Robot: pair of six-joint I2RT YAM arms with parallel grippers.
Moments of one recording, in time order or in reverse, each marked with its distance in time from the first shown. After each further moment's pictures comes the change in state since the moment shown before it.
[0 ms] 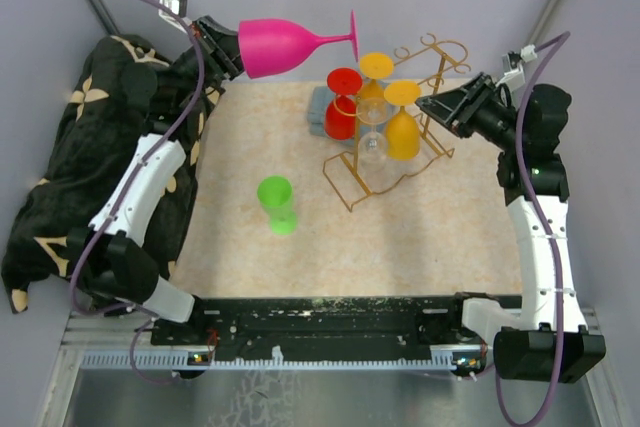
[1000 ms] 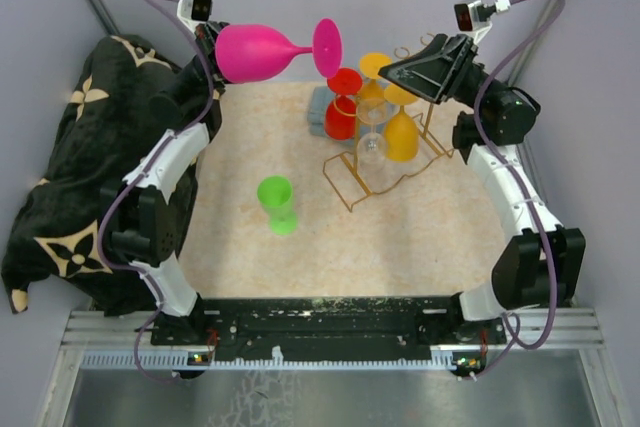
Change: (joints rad) left arm 0.000 0.283 0.040 0.784 0.045 -0.866; right arm 0.186 0.370 0.051 1.573 -0.251 0.940
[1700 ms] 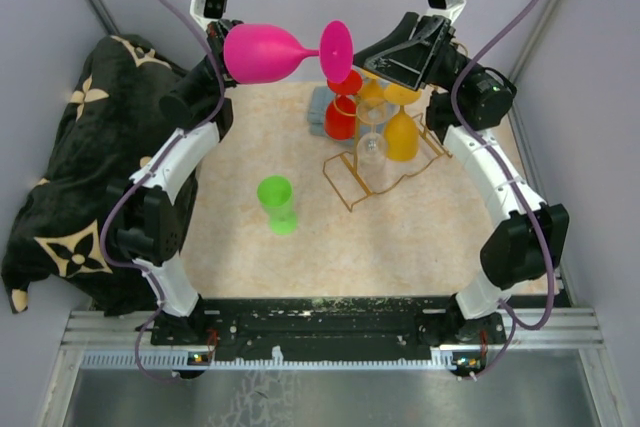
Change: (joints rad) left arm -0.079 0.020 0.054 0.006 -0.029 -0.024; right arm 0.183 0.150 0.266 0.077 0.047 0.048
